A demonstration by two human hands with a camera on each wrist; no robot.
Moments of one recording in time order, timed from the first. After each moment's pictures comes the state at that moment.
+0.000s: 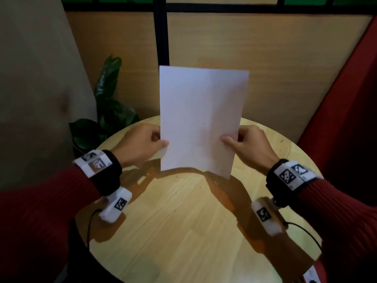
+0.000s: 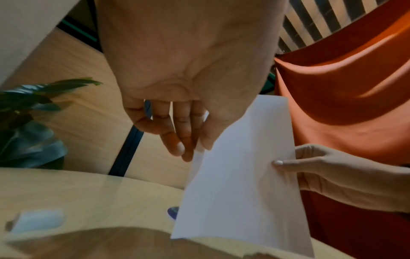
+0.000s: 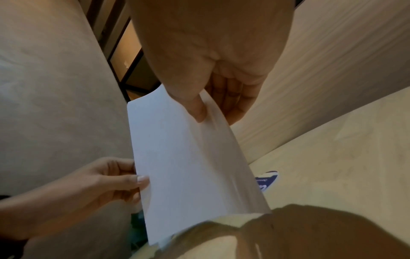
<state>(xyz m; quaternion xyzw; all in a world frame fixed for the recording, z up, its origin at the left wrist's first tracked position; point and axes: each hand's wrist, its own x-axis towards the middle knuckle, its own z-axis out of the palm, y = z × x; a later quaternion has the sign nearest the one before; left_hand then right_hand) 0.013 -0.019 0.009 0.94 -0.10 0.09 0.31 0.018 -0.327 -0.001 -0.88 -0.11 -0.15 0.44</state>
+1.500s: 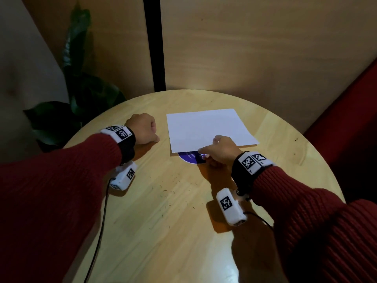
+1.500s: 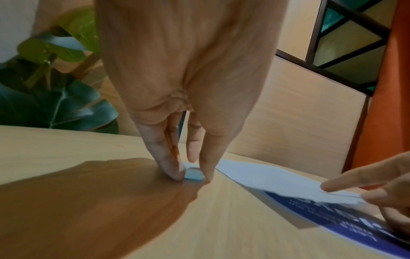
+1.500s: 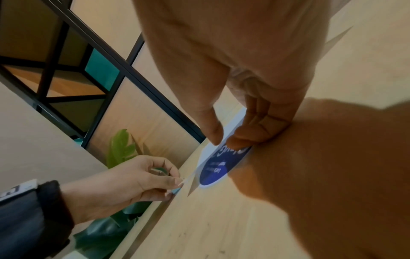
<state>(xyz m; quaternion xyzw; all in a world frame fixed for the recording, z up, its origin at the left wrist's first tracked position) 0.191 -0.021 -0.052 0.97 0.06 -0.09 0.20 0.151 -0.283 -0.071 -0.86 0.11 0.16 0.48</state>
